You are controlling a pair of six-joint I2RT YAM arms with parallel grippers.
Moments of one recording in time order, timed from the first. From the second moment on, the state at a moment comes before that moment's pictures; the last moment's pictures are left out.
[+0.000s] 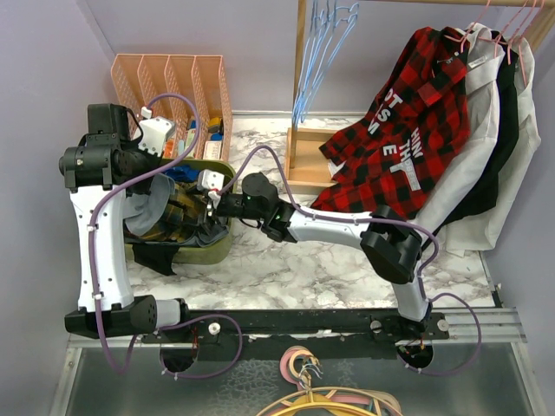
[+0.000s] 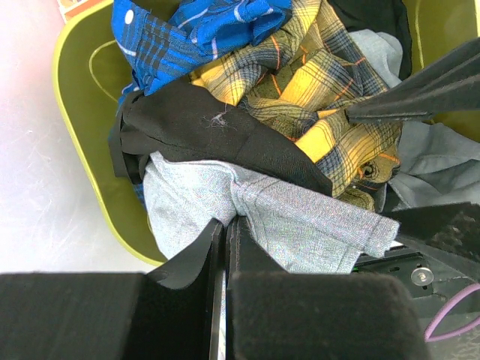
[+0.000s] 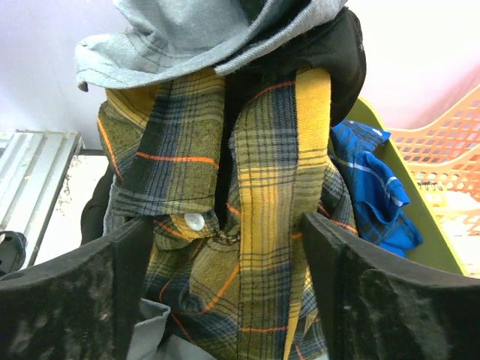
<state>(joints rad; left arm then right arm) 0.09 1.31 1.82 -1.45 0.09 0.48 1.08 2.01 1.46 0.62 -0.40 -0.17</state>
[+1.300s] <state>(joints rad) 0.31 1.41 1.82 -0.98 -0.54 0.27 1.08 1.71 1.45 0.76 0.11 -0.39</state>
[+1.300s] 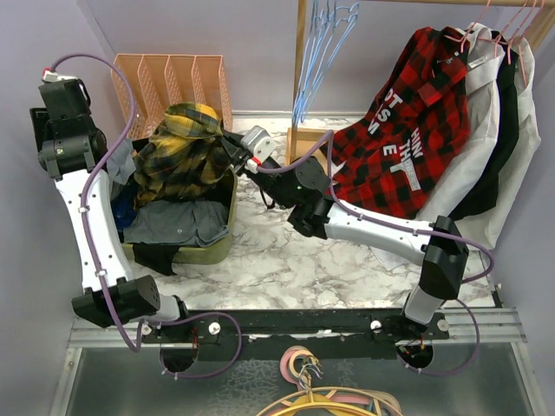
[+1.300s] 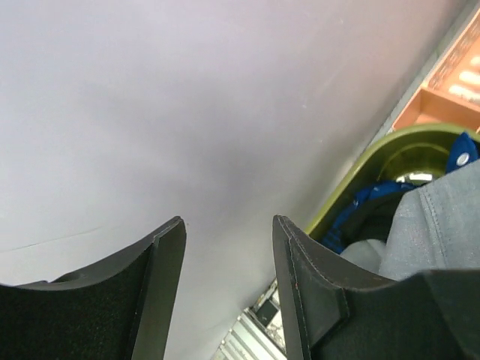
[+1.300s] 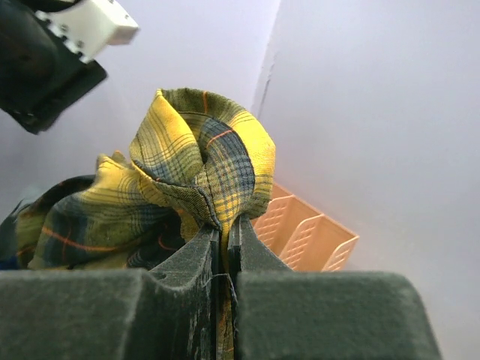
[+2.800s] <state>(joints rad) 0.37 1.15 1.77 -0.97 0.77 0.00 1.00 2.05 2.08 0.71 0.51 -0.64</state>
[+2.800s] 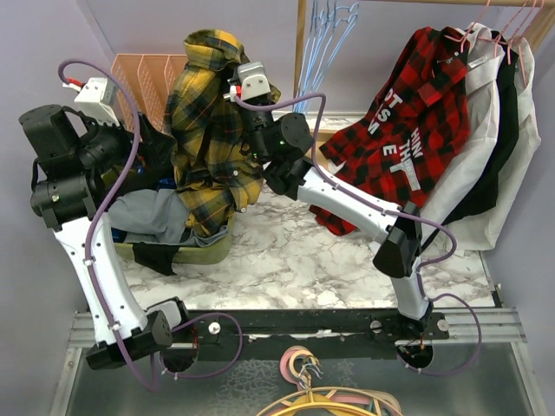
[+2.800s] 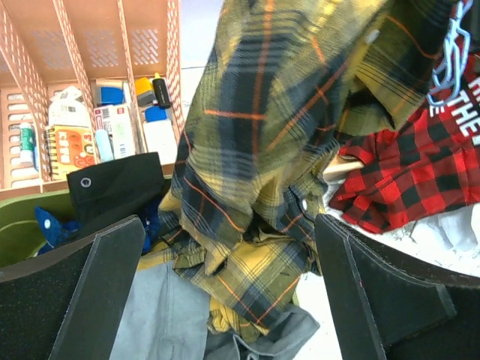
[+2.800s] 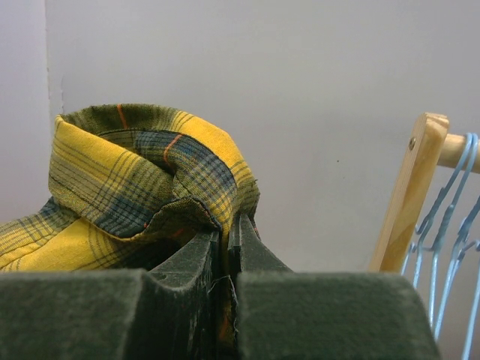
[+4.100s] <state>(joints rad) 0.21 1.41 2.64 -0.96 0.73 0.13 1.12 1.69 2.36 0.22 0.27 -0.46</state>
